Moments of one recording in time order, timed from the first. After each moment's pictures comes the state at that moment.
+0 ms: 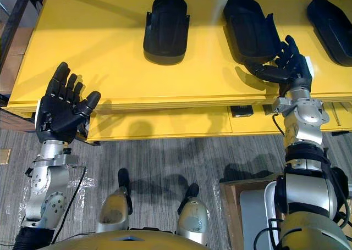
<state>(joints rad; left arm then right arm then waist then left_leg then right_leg) 0.13 0.28 0.00 -0.23 -0.62 -0.32 0.05 -0.67 -0.77 -0.12 0.90 0.50 -0.22 0.22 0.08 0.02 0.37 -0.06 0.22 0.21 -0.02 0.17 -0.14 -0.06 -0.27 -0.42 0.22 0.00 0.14</state>
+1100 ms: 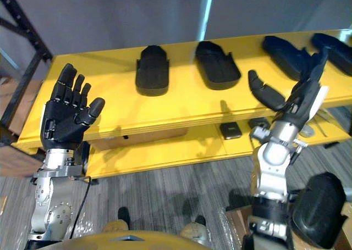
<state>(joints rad) 0.21 0.16 -0.03 -0.33 -0.62 -0.32 -0.10 -0.05 -0.26 -0.32 -0.03 0.13 -0.27 -0.35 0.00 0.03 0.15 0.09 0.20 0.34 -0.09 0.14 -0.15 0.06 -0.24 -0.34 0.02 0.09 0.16</state>
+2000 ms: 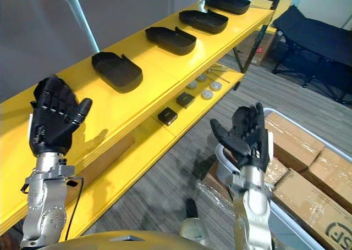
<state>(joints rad) 0.26 0.13 0.09 -0.38 -0.59 -0.25 0.04 0.22 -0.15 -0.16 -0.12 0.34 -0.21 -0.10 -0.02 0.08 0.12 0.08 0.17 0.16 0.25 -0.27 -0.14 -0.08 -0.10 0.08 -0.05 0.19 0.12</state>
